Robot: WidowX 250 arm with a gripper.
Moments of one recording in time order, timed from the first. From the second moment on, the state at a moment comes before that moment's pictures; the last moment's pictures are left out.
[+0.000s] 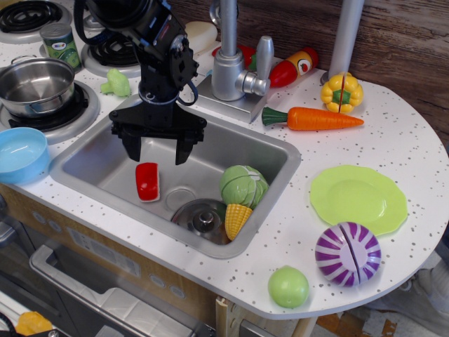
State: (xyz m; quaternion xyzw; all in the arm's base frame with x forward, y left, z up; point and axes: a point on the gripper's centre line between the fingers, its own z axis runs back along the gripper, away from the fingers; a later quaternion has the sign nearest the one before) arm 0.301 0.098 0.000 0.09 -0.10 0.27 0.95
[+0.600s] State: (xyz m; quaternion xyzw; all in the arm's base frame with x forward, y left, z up) arm 0.287 0.116 -0.032 0.10 -0.10 0.31 0.94
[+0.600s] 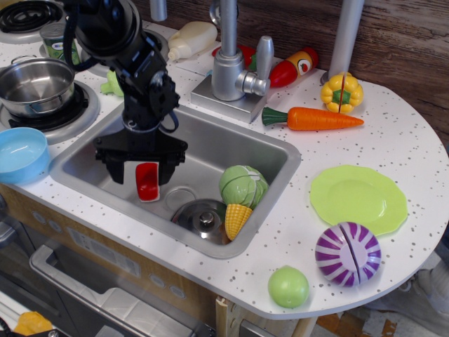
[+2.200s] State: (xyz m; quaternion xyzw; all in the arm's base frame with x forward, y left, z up) arm 0.290 0.099 0.025 0.03 -0.10 0.12 0.99
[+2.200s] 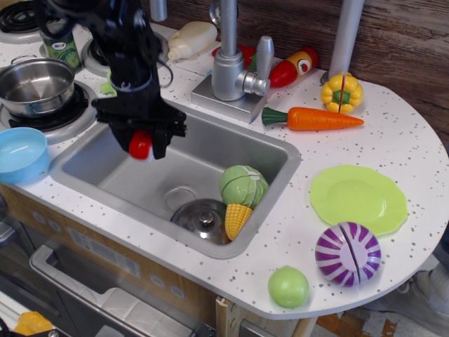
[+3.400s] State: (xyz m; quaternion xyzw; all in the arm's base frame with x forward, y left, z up) arm 0.325 -0.126 0.070 -0.02 -0.14 -0.02 0.99
